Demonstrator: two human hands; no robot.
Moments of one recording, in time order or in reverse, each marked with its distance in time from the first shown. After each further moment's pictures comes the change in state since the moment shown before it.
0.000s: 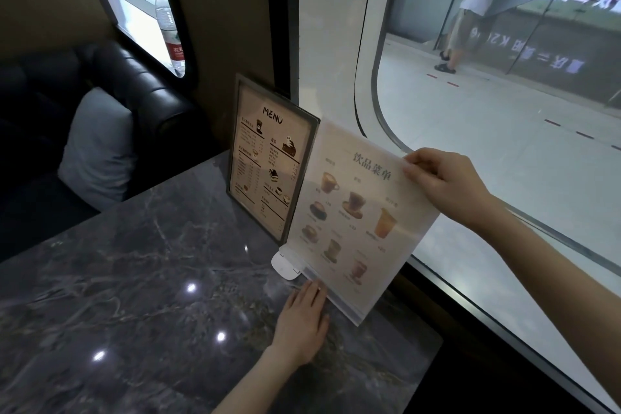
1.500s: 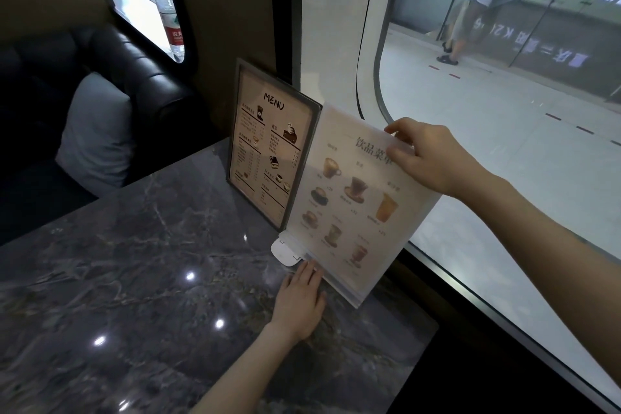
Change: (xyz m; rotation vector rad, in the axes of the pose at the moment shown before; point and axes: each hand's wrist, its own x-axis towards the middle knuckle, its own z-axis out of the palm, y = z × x) left_hand 0.004 -0.001 -0.008 -0.030 -0.001 -0.042; right_hand 0.018 -0.023 0.002 -0.310 -0.113 -0.115
